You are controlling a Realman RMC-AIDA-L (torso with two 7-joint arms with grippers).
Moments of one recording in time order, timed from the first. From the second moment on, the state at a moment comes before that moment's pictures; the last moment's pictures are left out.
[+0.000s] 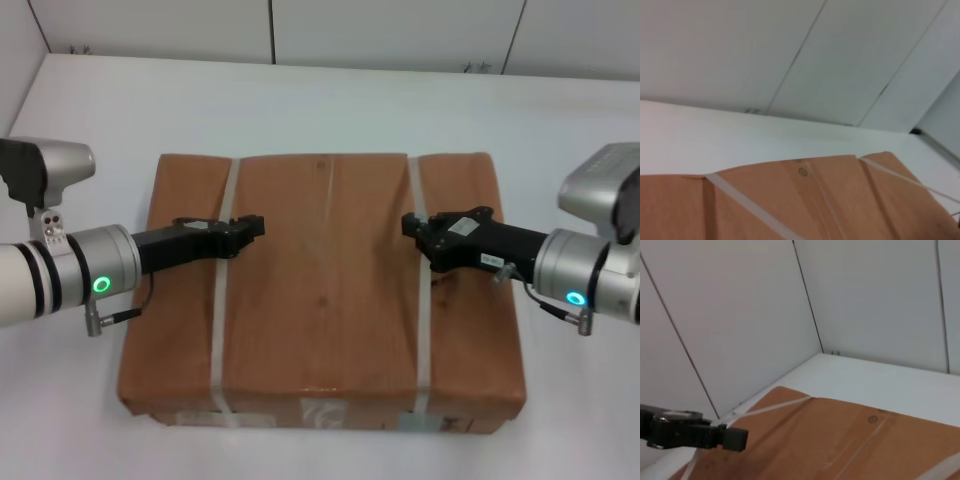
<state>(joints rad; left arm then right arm) -0.70 -2.02 2.86 -0.11 -0.45 1.09 -1.33 0.75 2.08 -0.12 -0.04 -2.29 -0.99 1.04</state>
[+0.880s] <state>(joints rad) -0.70 -2.03 2.86 -0.11 -0.42 0.98 -1.32 0.78 2.08 -0.12 0.02 -2.29 -0.81 1.05</state>
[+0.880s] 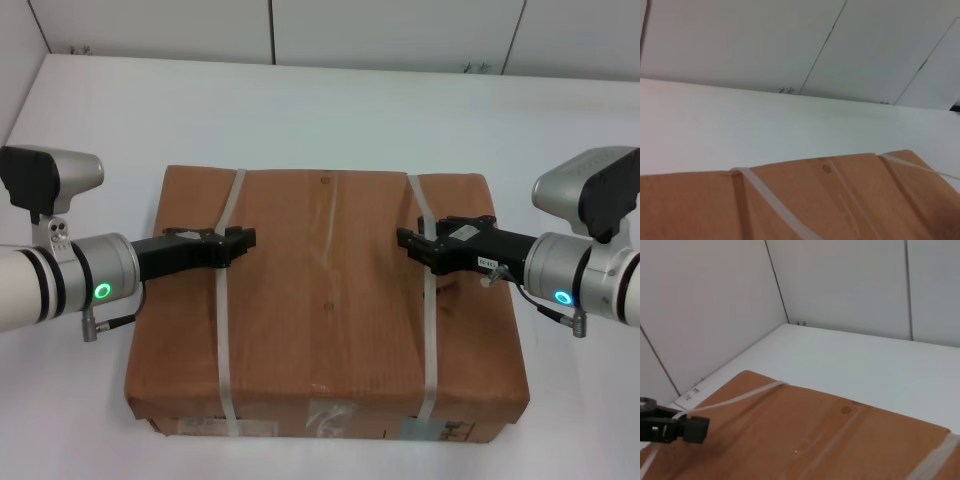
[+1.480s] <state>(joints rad) -0.70 -2.03 2.86 -0.11 -0.42 0.95 -1.32 0.75 2.08 -0.11 0.01 -2.26 -0.81 1.05</state>
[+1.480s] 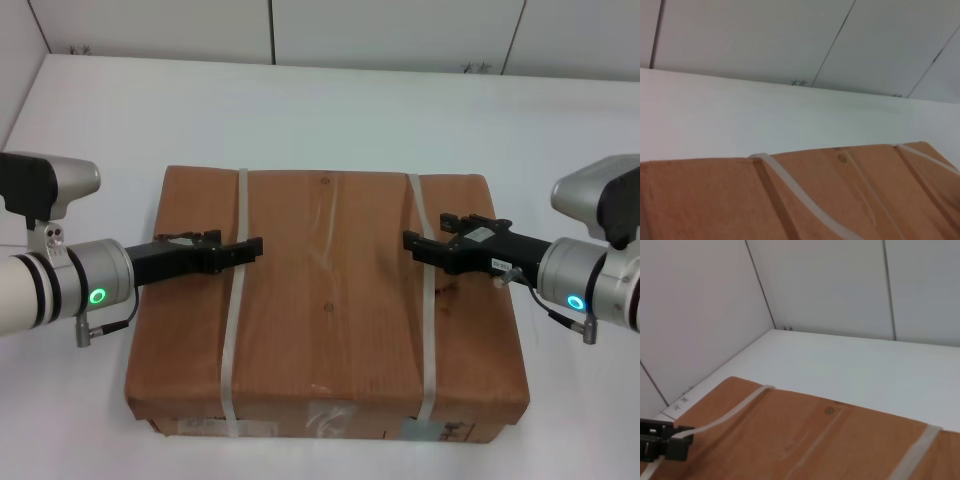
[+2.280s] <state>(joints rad) -0.61 -1.94 2.86 -0.13 -0.46 1.68 -0.98 0.66 2.07 -0.11 -0.30 -2.29 -1.46 0.94</state>
